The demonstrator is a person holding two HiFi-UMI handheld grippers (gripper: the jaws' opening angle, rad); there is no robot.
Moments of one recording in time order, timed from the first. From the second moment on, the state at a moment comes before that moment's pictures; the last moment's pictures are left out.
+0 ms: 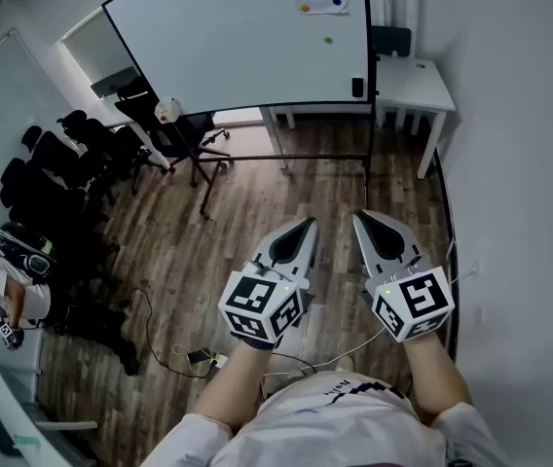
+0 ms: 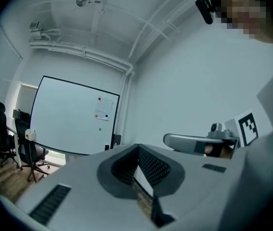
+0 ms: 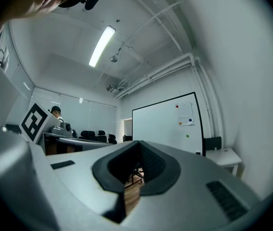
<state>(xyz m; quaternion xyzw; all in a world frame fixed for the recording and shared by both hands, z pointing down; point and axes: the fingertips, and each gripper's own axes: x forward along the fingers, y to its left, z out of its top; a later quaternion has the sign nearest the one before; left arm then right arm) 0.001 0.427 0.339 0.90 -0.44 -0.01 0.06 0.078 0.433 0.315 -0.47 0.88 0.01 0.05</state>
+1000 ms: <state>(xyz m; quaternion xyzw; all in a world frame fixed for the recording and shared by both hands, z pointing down) 0.040 0.372 0.340 0.90 -0.43 -0.02 0.07 0.126 0.385 0.317 -0.50 0.87 0.02 0.06</state>
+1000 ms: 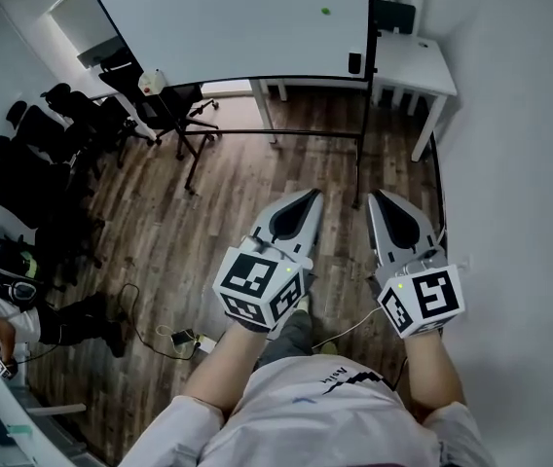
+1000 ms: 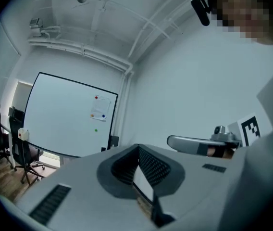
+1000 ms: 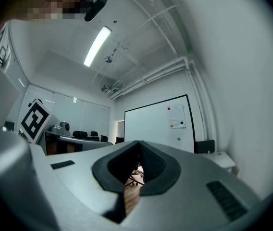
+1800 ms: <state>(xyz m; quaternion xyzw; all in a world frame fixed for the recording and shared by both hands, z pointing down) -0.027 0.122 0.327 0.92 -0.39 -0.04 0.05 0.037 0.144 0.315 -0.54 0.84 0.04 0.03</state>
